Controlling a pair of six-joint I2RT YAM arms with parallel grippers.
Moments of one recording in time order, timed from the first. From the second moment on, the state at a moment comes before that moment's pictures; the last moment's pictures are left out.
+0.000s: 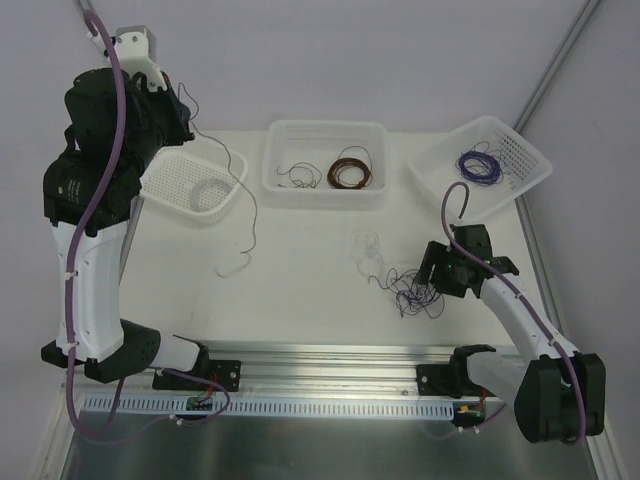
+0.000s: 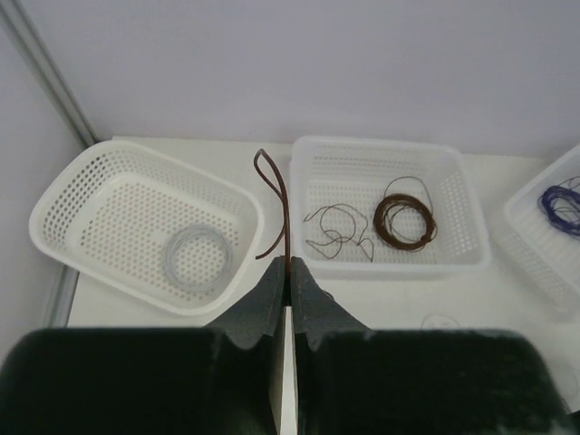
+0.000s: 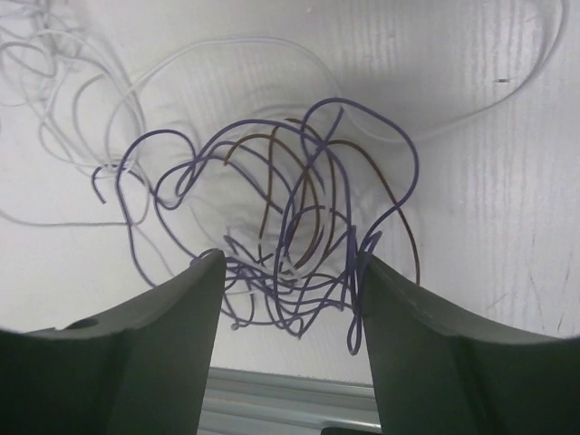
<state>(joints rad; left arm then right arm) -0.29 1.37 2.21 -1.07 -0.24 -0.17 0.15 1.07 0.63 -0.63 -0.11 0.44</state>
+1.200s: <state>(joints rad) -0.29 1.93 2.37 -0.42 0.16 -0.35 0.15 0.81 0.71 -0.76 -0.28 0.38</state>
